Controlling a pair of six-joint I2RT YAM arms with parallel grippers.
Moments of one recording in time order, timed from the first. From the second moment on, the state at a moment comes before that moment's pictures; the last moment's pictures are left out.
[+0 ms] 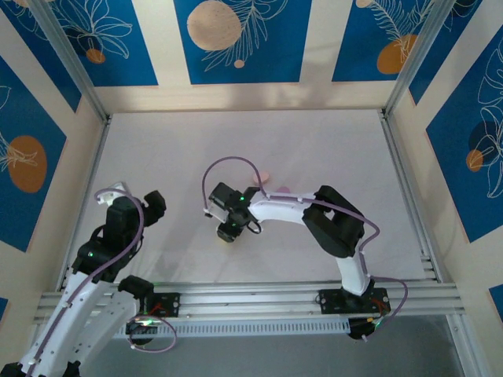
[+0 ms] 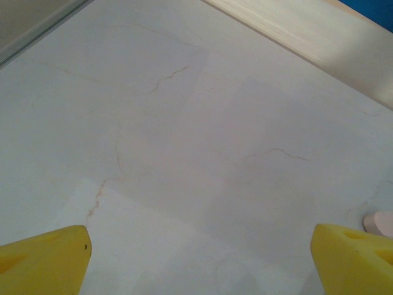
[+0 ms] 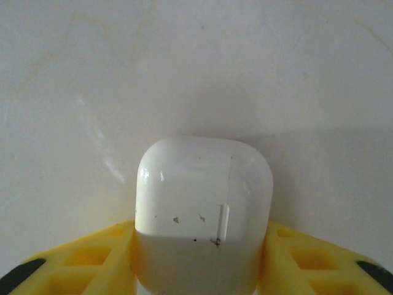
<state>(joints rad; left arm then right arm) -0.38 0.56 0.71 -0.76 -0.42 -0.69 0.99 1.98 1.32 -0.59 -0.07 -0.07</state>
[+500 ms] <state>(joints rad) -0.38 0.71 0.67 -0.30 0.24 -0.57 0.98 1.30 0.94 -0.21 0.00 -0.31</state>
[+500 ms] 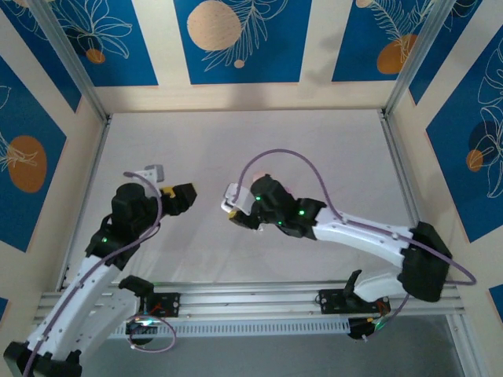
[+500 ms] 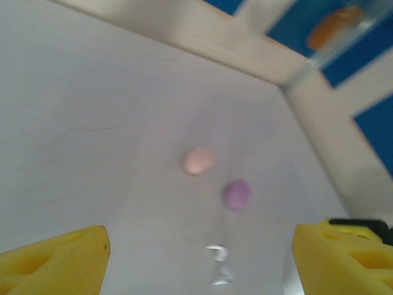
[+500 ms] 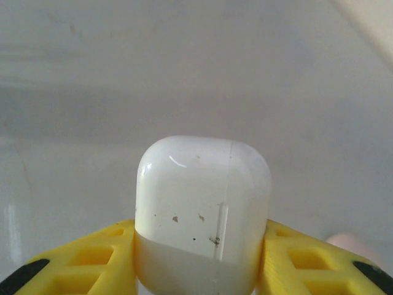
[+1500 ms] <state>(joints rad) -0.63 0.98 0.78 -0.21 0.51 -0.37 0.97 1.22 0.93 -0.16 0.02 -0.56</state>
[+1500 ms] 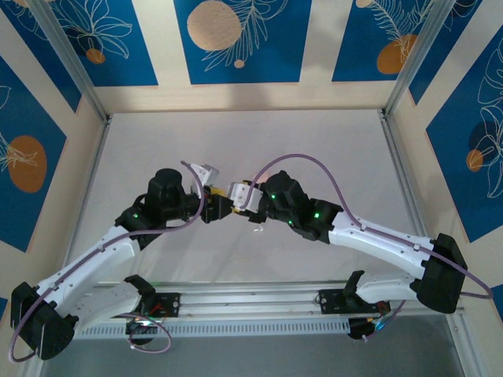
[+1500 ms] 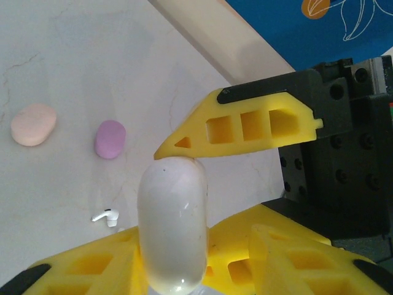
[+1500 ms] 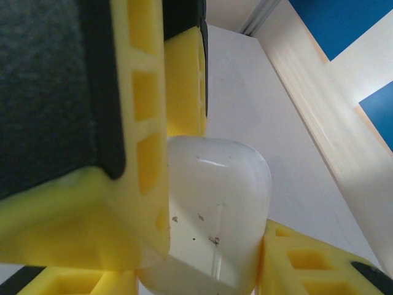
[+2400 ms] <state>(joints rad) -0.64 0.98 0.79 -0.17 0.52 -0.36 0.98 1.14 0.92 -0.16 -0.02 -0.59</state>
